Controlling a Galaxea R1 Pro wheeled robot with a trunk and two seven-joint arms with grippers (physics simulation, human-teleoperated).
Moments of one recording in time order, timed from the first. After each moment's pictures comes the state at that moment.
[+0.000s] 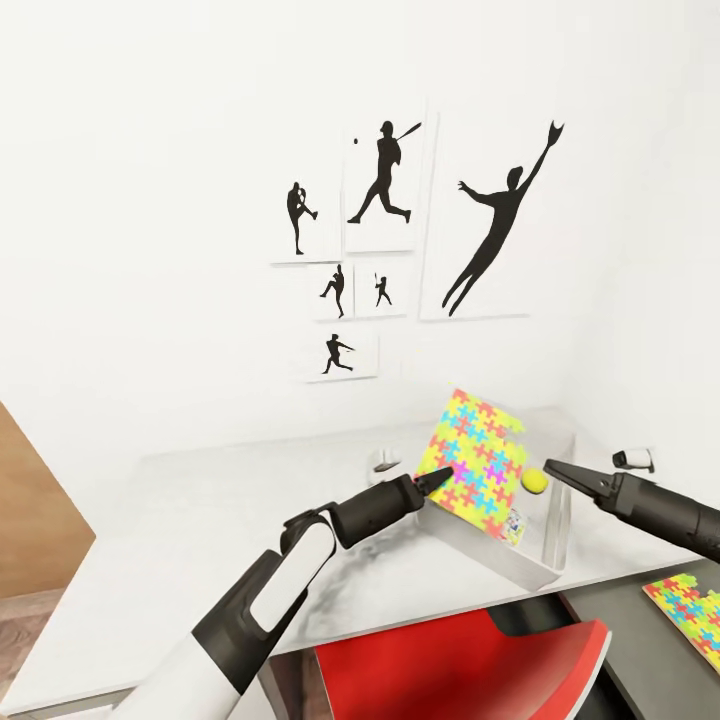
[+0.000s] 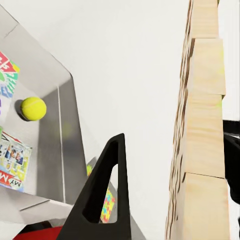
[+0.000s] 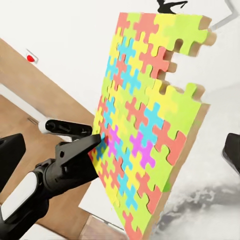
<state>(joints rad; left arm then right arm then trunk) -0.60 -0.12 -0.59 -1.17 1.08 0.39 -0.24 -0.31 -0.45 -0.35 -1.60 -0.83 1.04 0.90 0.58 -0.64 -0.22</state>
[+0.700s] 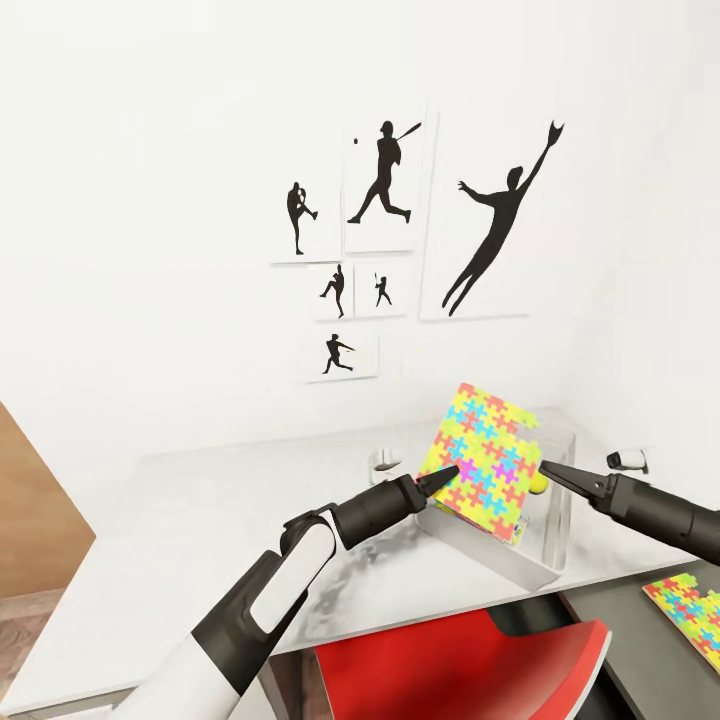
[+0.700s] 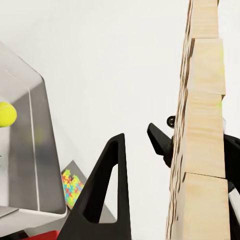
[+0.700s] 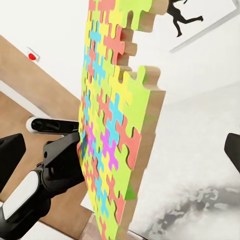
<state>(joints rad) -0.59 -0.12 -0.59 -1.18 1.07 0.38 -0.35 -0.32 -0.44 -0.33 -1.60 -0.83 1.04 0.89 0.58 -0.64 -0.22</state>
